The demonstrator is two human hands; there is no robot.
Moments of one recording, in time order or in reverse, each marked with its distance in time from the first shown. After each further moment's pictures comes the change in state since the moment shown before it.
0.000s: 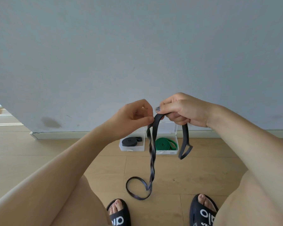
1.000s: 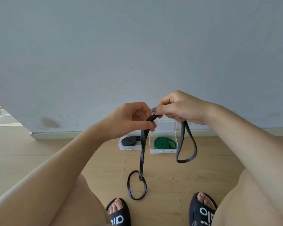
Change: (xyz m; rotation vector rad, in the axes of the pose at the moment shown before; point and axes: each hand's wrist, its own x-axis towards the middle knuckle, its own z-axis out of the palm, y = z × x) left_hand -0.007 0.016 -0.004 0.022 -0.098 -0.112; right_hand 0.004 0.005 -0.001 -0.132 0.078 -0.033
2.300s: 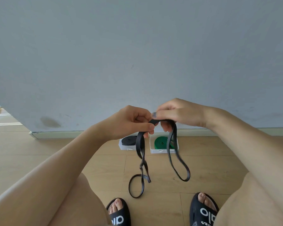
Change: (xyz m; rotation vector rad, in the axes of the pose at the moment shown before) left_hand 0.009 -0.012 -0.001 0.024 -0.092 -0.004; right_hand -0.001 0.003 0.007 -0.201 -0.077 -0.015
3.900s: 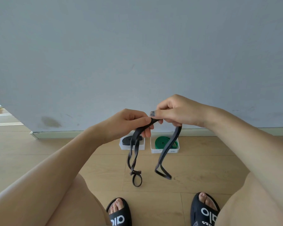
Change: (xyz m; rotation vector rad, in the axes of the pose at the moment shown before) left_hand -0.009 -0.001 0.000 -0.058 -0.004 -0.036; right_hand 0.002 0.000 0.001 0.027 0.053 -0.050
